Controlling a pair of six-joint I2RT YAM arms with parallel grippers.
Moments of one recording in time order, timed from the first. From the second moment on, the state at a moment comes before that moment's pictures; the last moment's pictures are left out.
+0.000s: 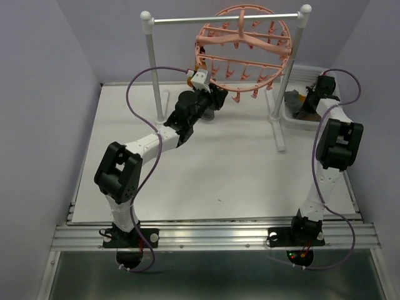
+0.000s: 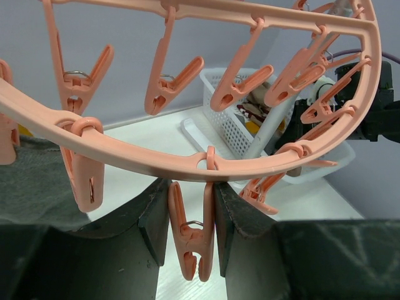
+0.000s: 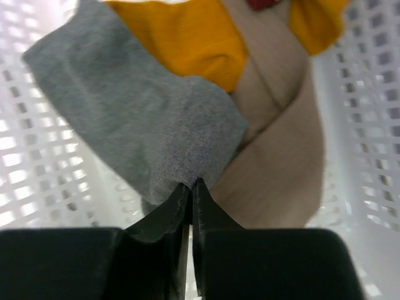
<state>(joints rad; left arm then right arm) -0.62 1.79 1.28 0.61 0.03 -0.34 -0.24 2.18 1.77 -0.33 0.06 0.16</state>
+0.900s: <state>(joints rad) -0.62 1.81 1.35 0.52 0.01 -0.31 -0.19 2.45 2.13 -0.28 -0.11 0.14</state>
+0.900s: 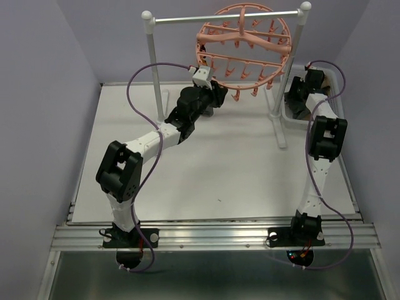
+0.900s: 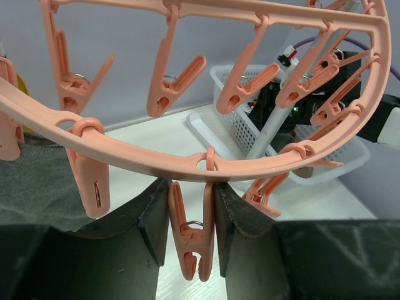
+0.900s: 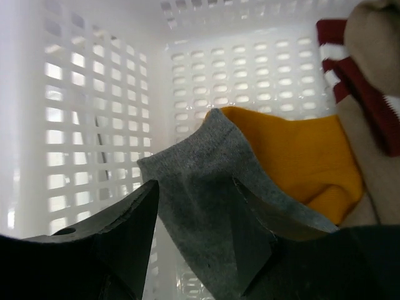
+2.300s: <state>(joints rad) -0.62 1.82 1.36 0.51 -0.04 -0.40 -0.15 1.46 1.27 0.08 -0.68 0.16</state>
